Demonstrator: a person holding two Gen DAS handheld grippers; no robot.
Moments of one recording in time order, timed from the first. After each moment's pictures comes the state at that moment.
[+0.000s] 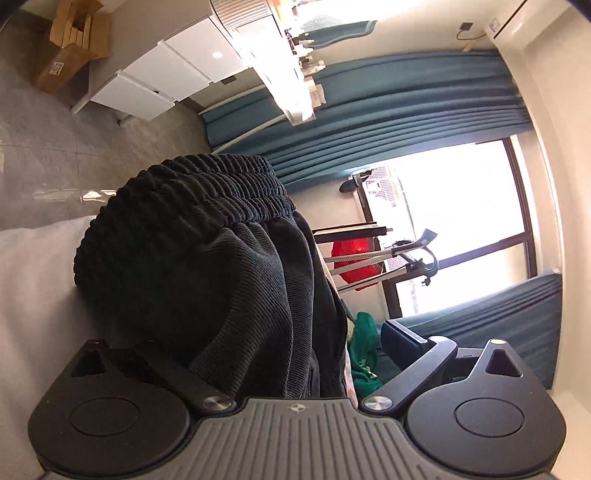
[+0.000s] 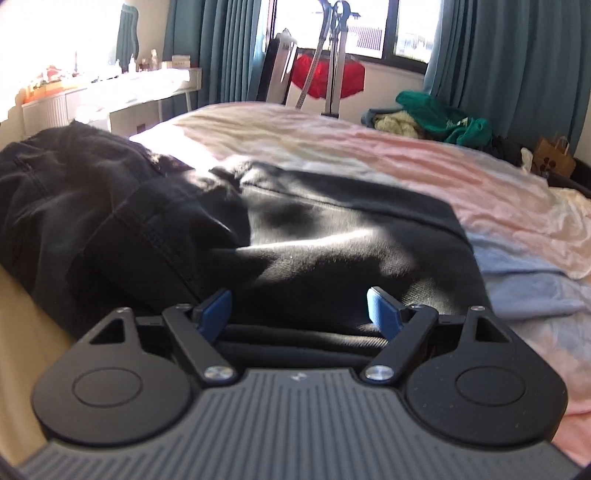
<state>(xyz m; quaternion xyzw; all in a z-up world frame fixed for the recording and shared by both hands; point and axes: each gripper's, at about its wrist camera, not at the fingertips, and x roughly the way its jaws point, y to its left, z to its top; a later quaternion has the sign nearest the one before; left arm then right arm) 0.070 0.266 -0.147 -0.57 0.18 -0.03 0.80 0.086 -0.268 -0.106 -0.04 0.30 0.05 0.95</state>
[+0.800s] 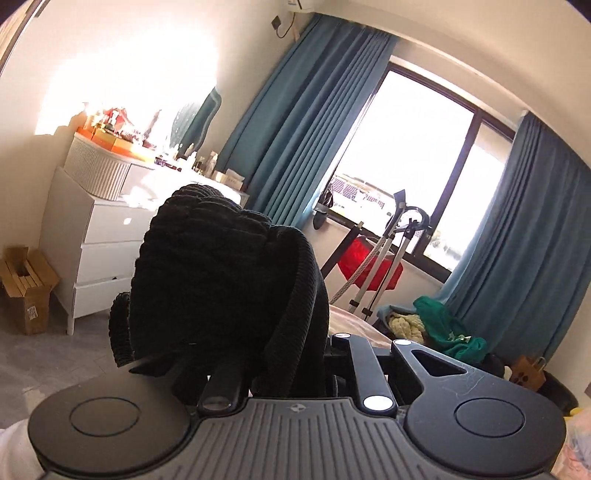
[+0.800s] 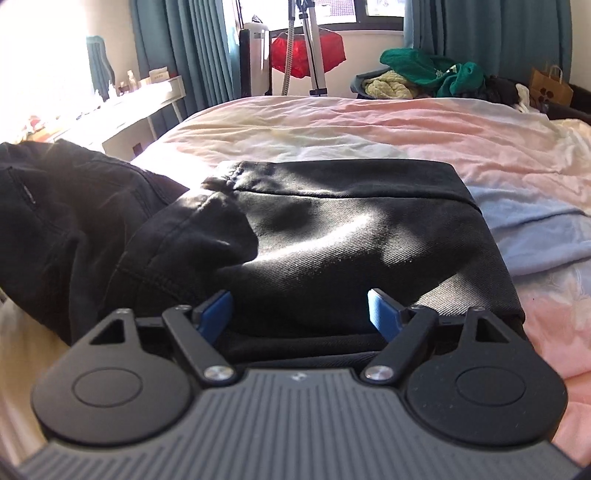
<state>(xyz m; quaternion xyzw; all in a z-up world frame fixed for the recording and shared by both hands) 0.045 0.084 0.005 -0.21 0.09 0.03 0.97 0.085 -0.289 -0.078 0.09 0.32 0.04 0.94</state>
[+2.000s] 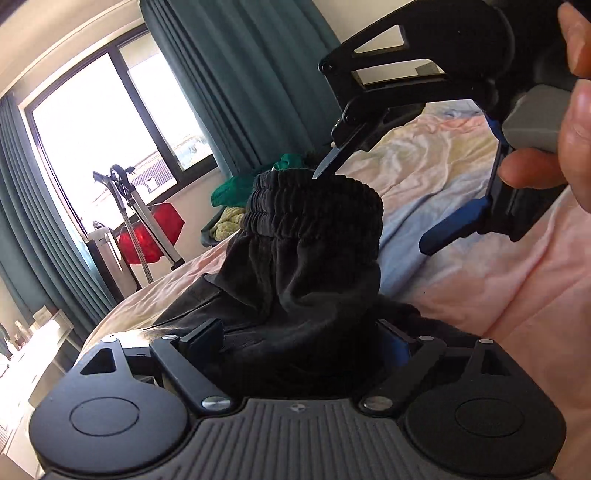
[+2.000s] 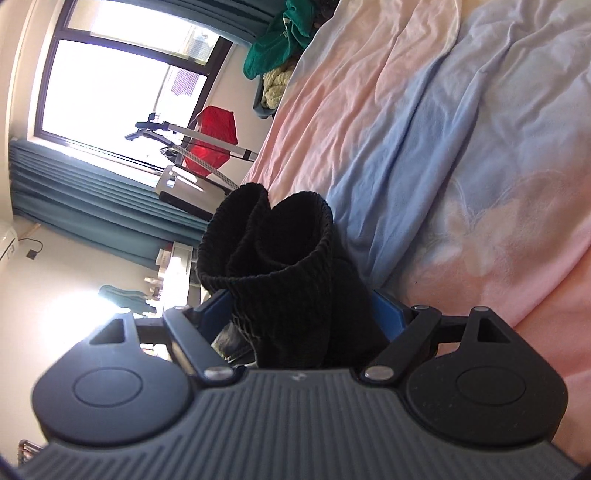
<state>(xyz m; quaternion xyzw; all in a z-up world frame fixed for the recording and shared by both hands) 0.028 -0.348 -0.109 0.31 0.14 -0.22 0.92 0.072 -0.519 -0.096 0.54 0.28 0.04 0.79</state>
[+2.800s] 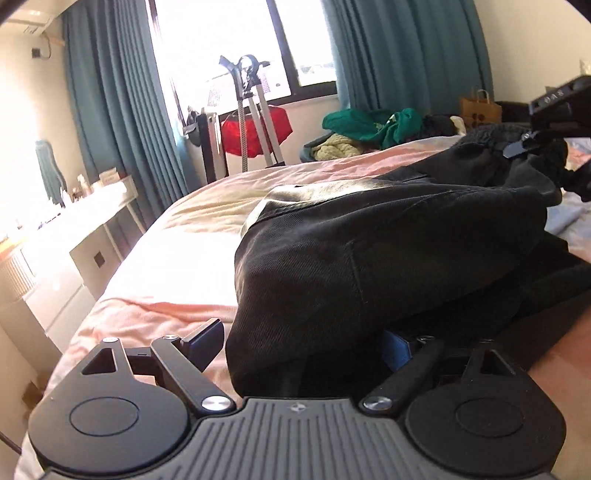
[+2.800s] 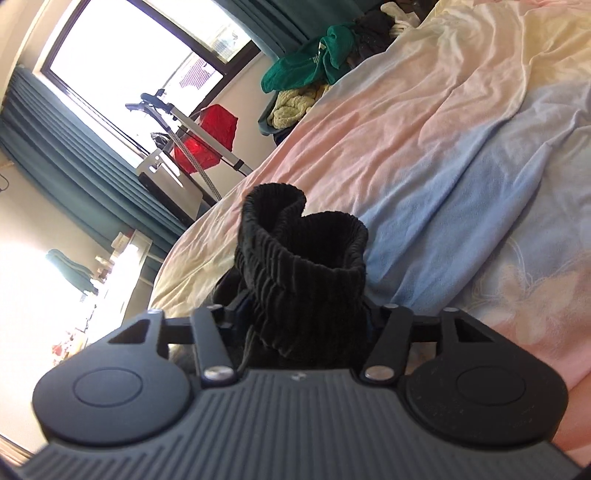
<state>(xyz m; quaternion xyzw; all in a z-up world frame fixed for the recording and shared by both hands) 0.039 -0.142 -0.081 0.13 0.26 -0.08 0.95 0.118 -0.466 -0.079 0.40 0.25 -0.02 0.88</state>
